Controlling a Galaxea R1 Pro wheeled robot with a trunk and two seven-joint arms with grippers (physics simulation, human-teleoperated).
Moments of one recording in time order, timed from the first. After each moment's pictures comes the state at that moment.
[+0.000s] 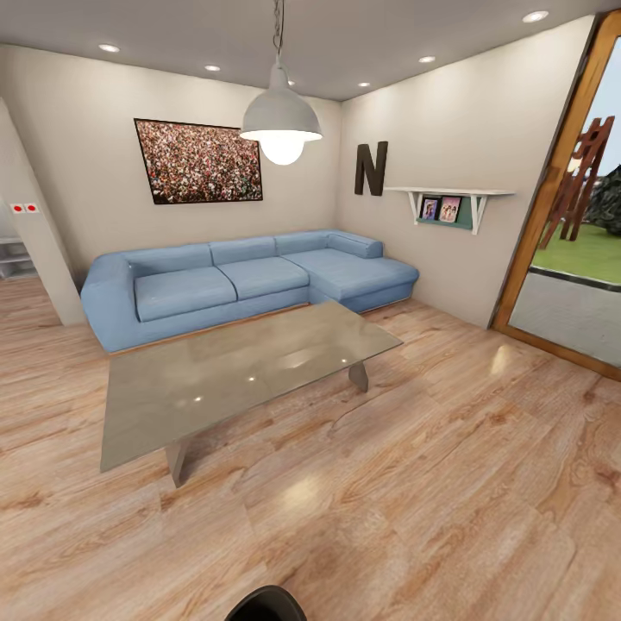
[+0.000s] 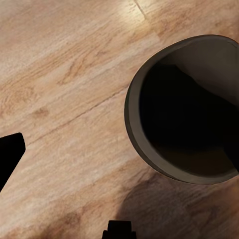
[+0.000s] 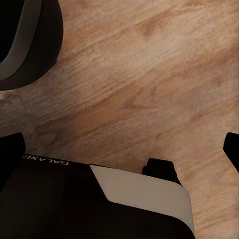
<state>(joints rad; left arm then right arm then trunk) -0.20 0.03 0.00 -0.29 0.03 -0.18 0.01 -0.03 0.03 0.22 -0.56 -0.08 0.14 -0.02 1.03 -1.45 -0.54</state>
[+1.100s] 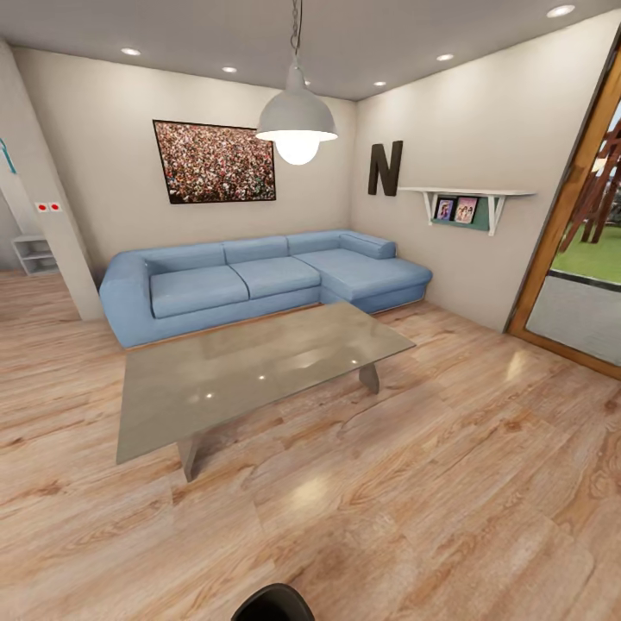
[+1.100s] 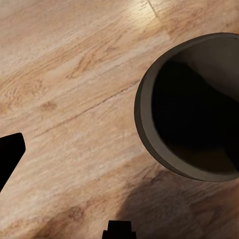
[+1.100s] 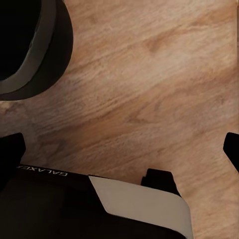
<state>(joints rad) -0.20 0.03 0.00 -0.29 0.03 -0.18 0.01 -0.03 0.03 0.22 -0.56 -0.08 0.10 -0.02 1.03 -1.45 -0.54</state>
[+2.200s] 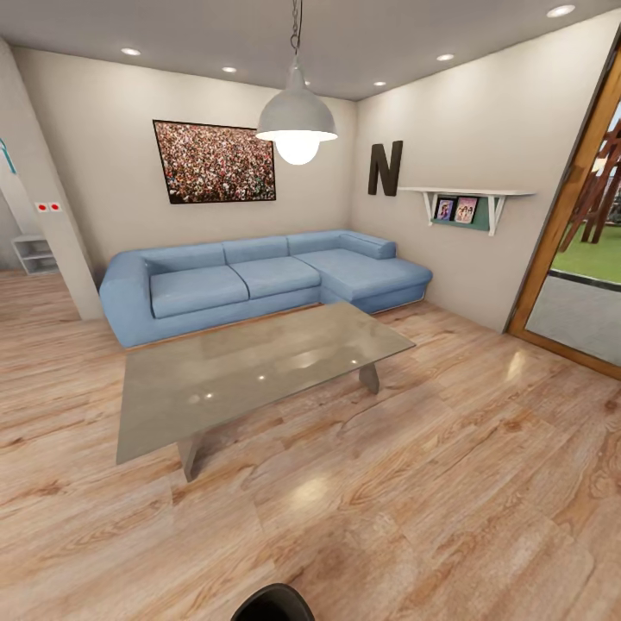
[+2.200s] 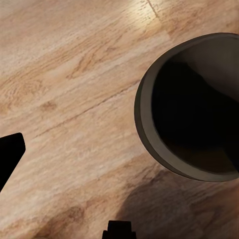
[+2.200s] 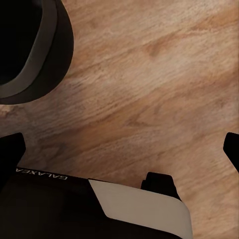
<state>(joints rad) -0.20 0.03 0.00 -0.29 0.03 -0.18 0.01 -0.03 0.03 0.22 -0.56 -0.08 0.08 -0.02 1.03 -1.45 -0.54</state>
